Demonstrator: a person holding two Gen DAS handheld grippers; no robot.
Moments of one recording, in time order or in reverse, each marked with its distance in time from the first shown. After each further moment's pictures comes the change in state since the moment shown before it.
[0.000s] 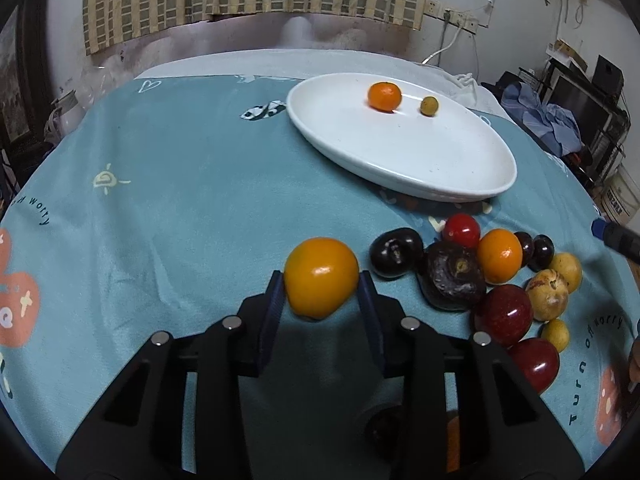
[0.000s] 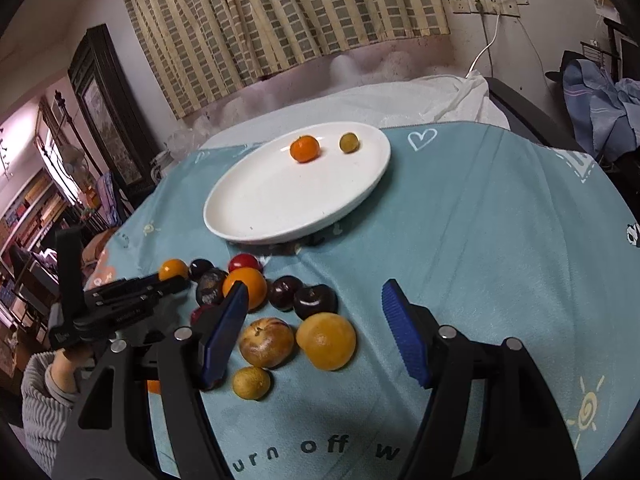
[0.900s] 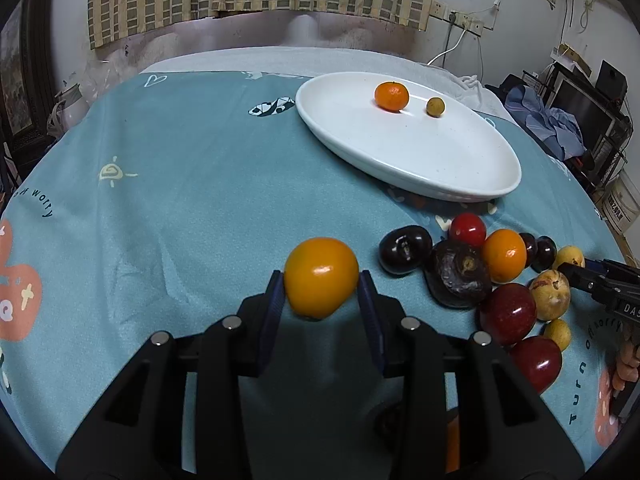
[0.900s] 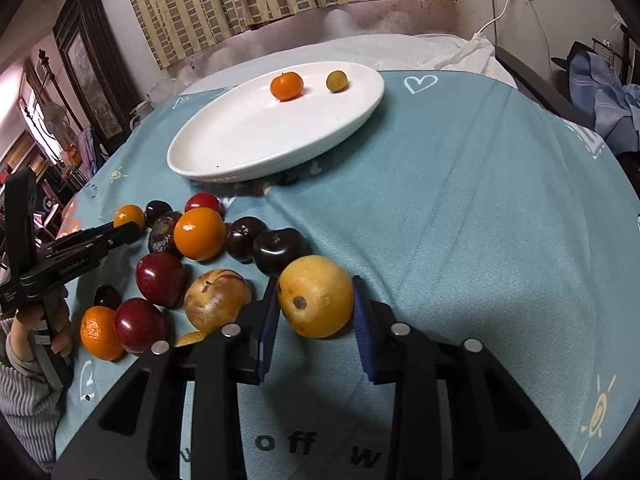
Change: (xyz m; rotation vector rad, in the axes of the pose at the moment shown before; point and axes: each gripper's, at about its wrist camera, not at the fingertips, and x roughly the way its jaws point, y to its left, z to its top) left arm 0.000 0.001 -0.002 -0.012 0.004 -0.002; right arm 0.033 -0.005 -0.019 -0.055 0.142 -0.062
